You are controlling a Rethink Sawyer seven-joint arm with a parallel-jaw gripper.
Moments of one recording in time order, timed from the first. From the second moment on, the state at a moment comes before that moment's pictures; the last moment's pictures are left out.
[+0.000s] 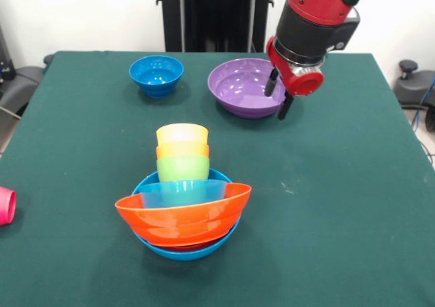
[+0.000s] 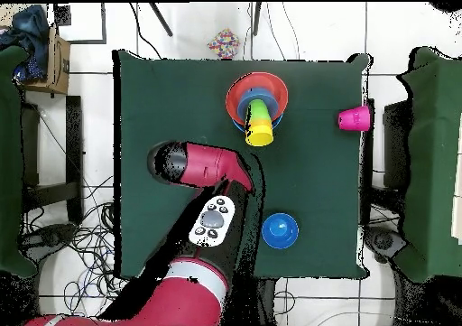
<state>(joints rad) 0.16 -0.42 -0.33 1.51 0.19 0.65 2.85</state>
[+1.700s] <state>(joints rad) 0.16 -0.35 -0.38 1.53 0.20 0.65 2.85</state>
